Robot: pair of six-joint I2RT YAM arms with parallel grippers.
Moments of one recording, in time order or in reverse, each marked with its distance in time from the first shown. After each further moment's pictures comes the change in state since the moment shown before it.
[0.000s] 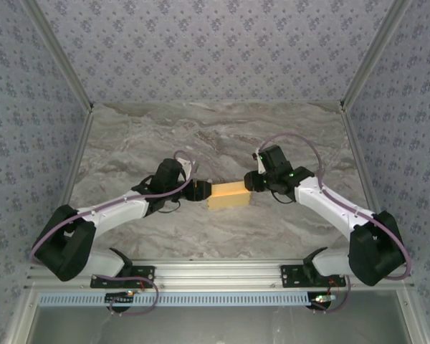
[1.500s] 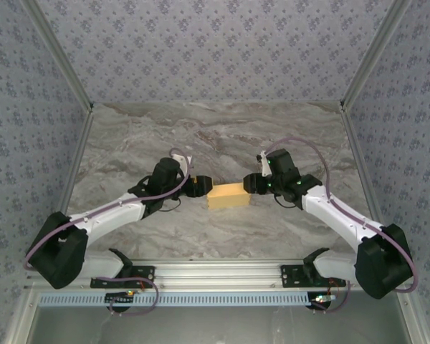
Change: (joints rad) left arm -0.014 -0.066 0.000 0.029 -0.068 -0.066; right arm -0.029 -0.099 -0.084 0.074 -0.121 0.048
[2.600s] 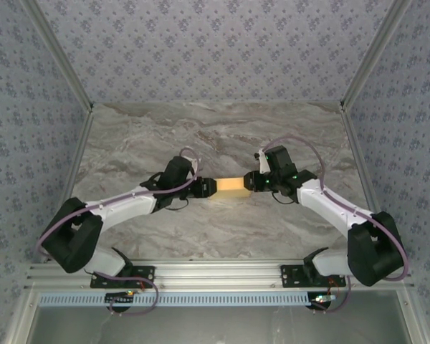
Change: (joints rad) left arm -0.044 0.150 0.100 -0.050 0.023 -0.061; right arm -0.027 0.105 0.031 0.053 -0.061 -0.004
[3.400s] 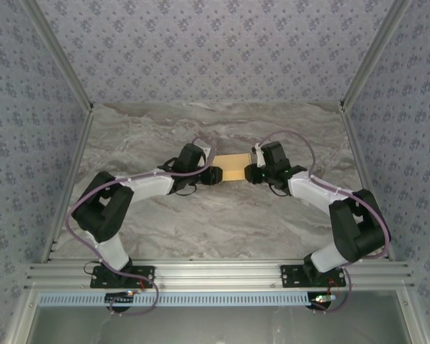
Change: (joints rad) left arm 0.046 0.296 0.209 0.017 -0.065 0.162; right arm -0.031 0.181 0.006 0.202 0.120 -0.123
